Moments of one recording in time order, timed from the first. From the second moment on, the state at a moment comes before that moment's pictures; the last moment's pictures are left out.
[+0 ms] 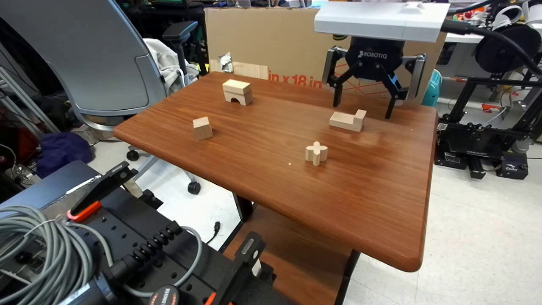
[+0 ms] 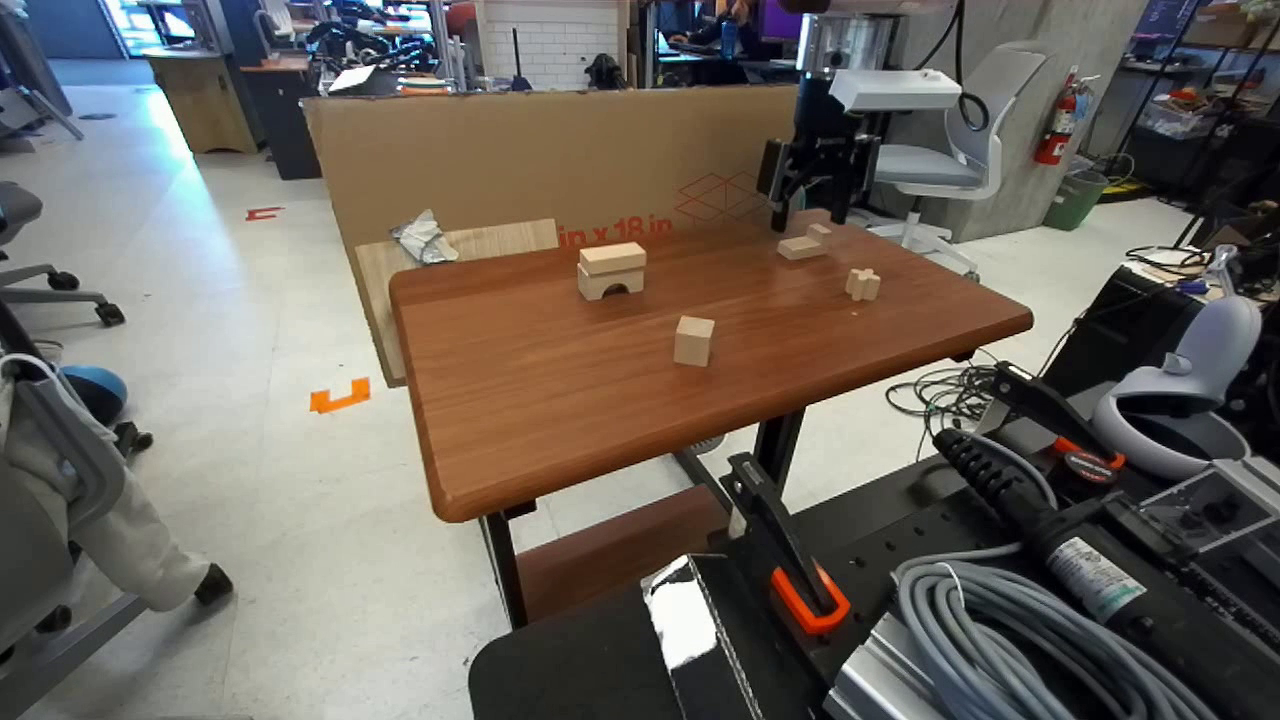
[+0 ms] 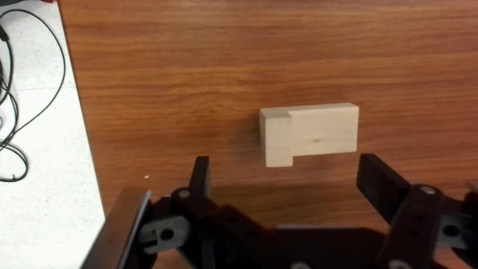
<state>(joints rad) -0.18 0.78 -0.03 -1.61 0.00 2.36 -0.22</state>
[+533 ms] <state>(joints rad) -0.20 0.78 -0.01 -1.62 0.01 2.36 -0.27</state>
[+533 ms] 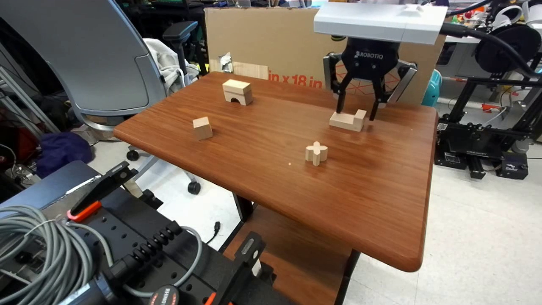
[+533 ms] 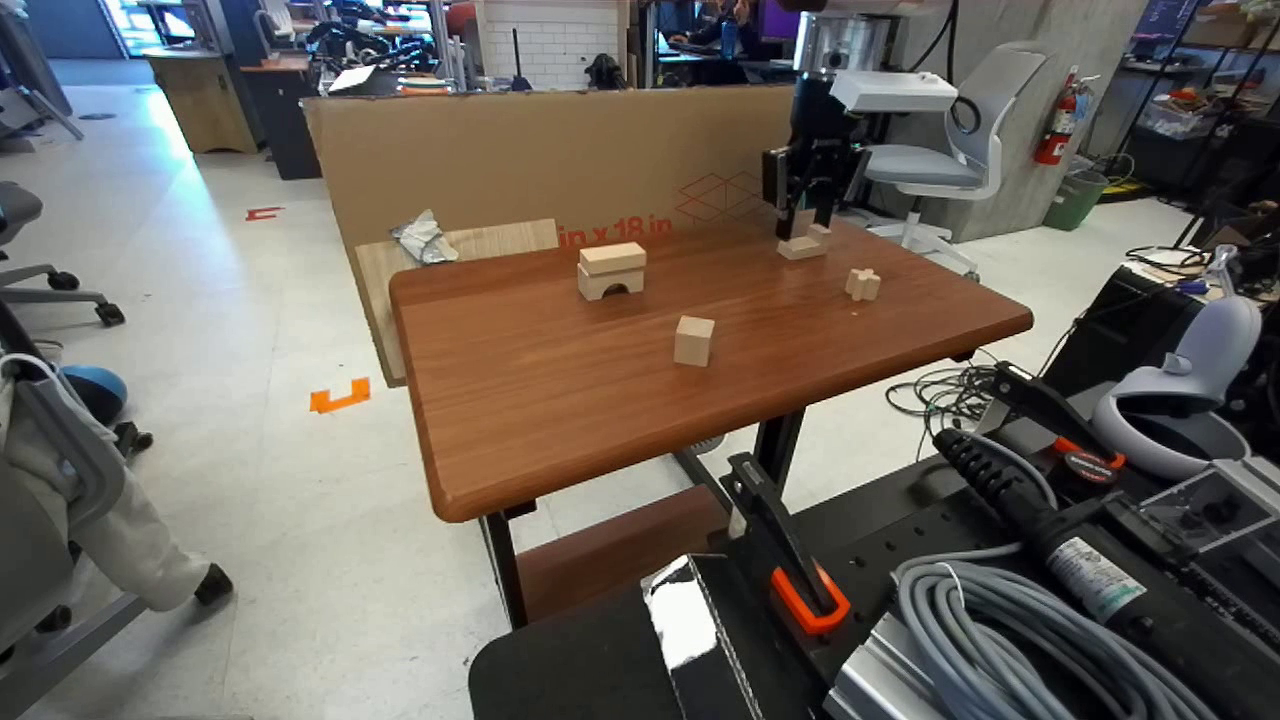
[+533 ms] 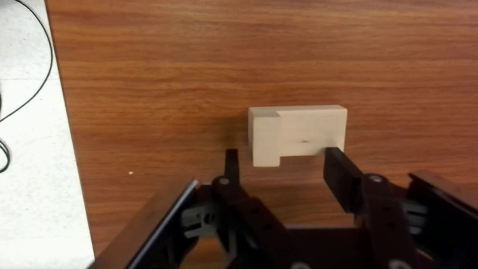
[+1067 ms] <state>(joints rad) -0.24 0.69 0.01 -1.67 0.10 2.36 -0.28</state>
